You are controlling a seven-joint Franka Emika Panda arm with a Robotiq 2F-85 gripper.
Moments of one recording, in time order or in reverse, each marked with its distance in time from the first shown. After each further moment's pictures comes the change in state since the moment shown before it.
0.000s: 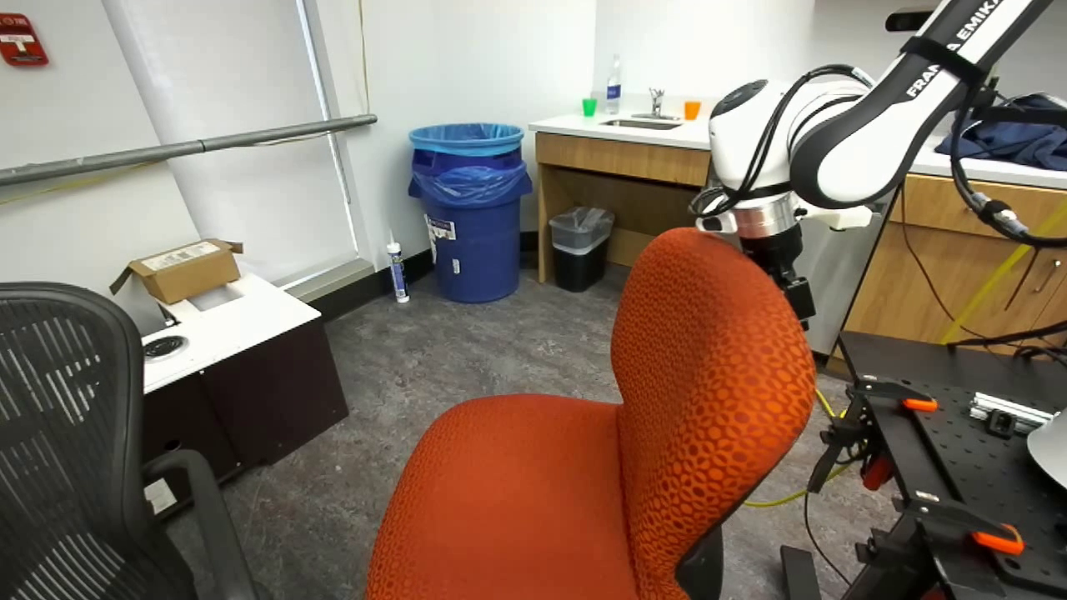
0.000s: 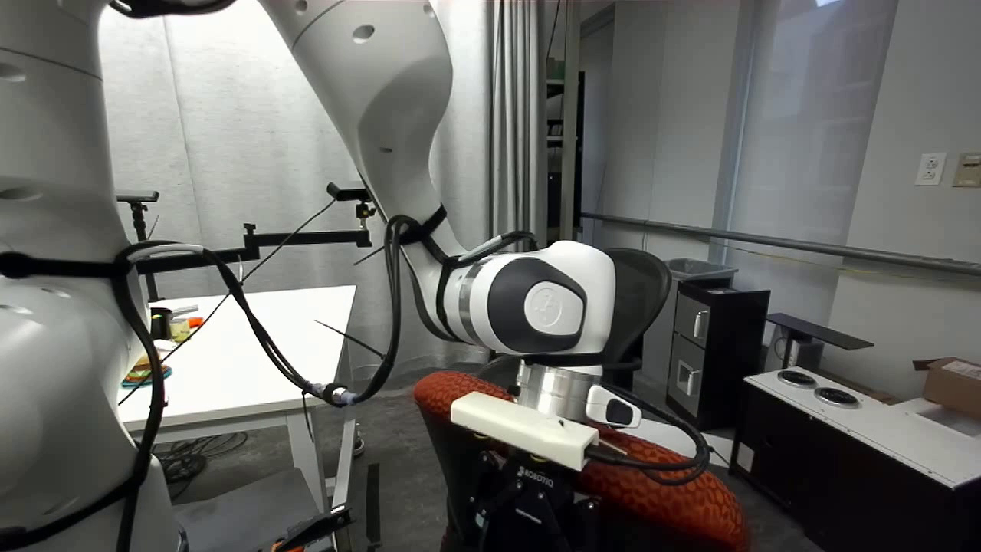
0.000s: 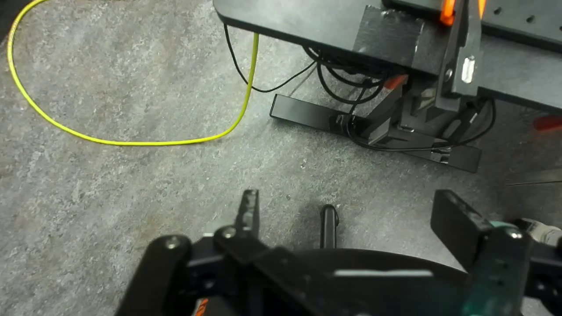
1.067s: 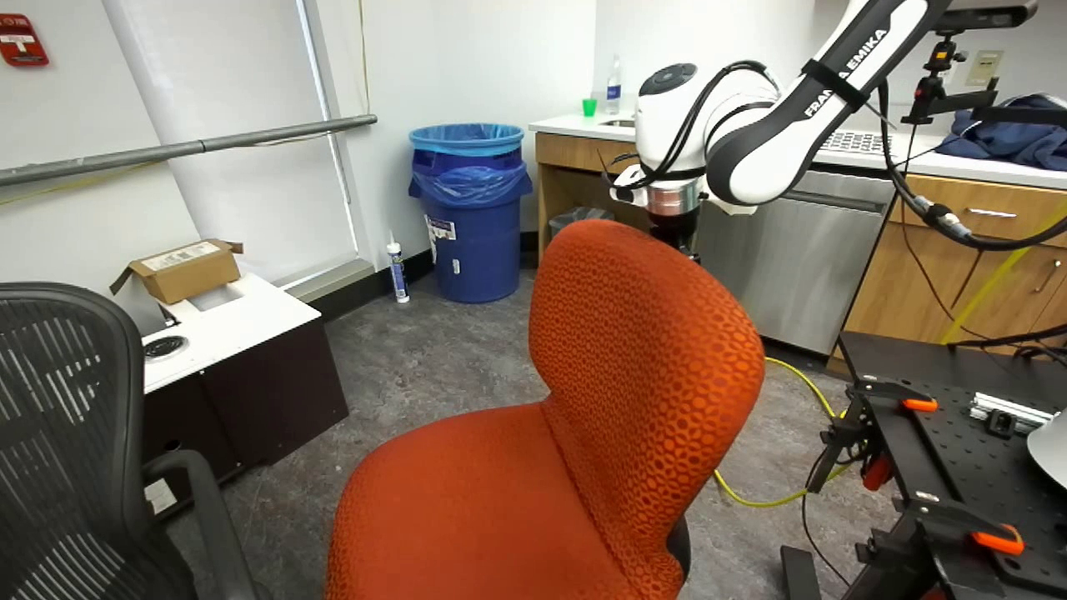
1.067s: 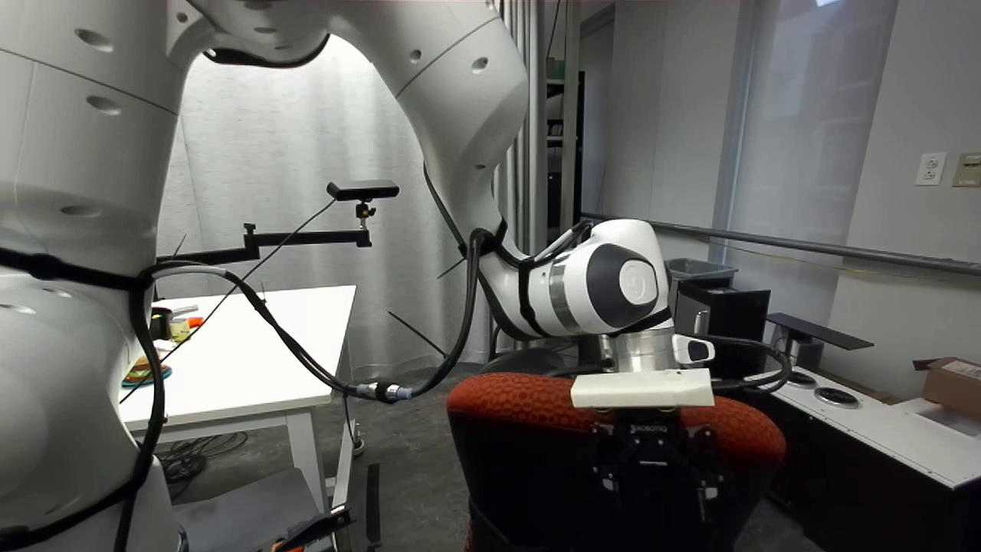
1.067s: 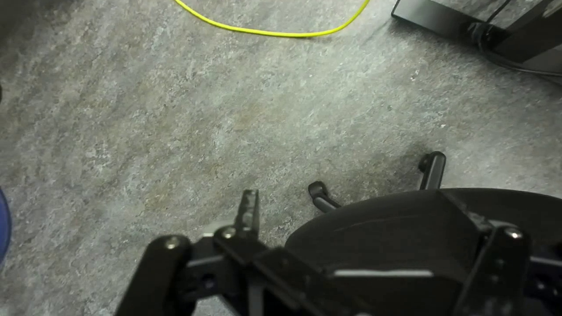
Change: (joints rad) arm 0.015 0.219 0.009 0.339 -0.170 0.157 0.001
